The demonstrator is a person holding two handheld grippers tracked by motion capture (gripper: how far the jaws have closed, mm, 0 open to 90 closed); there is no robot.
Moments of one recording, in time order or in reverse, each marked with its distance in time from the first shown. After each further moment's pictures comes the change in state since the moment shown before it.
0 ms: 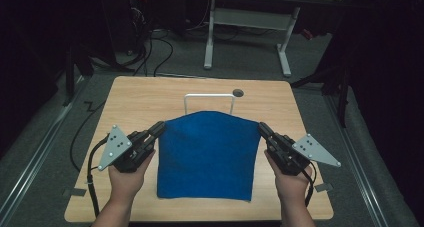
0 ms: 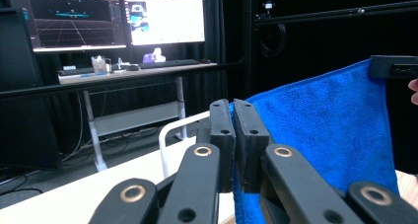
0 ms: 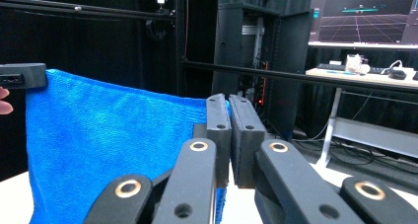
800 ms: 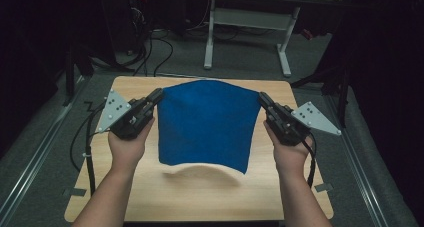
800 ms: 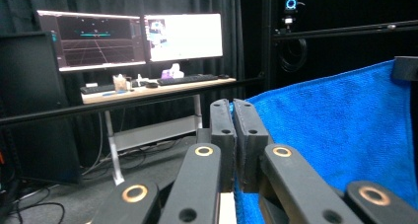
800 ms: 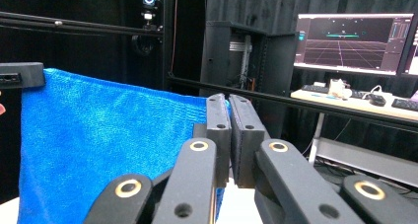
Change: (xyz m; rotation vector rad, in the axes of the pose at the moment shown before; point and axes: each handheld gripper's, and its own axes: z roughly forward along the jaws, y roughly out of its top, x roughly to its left) left arm 0.038 0.054 0.043 -0.031 0.069 0.037; right arm -0.019 0.053 0.044 -0.042 -0.044 -0.043
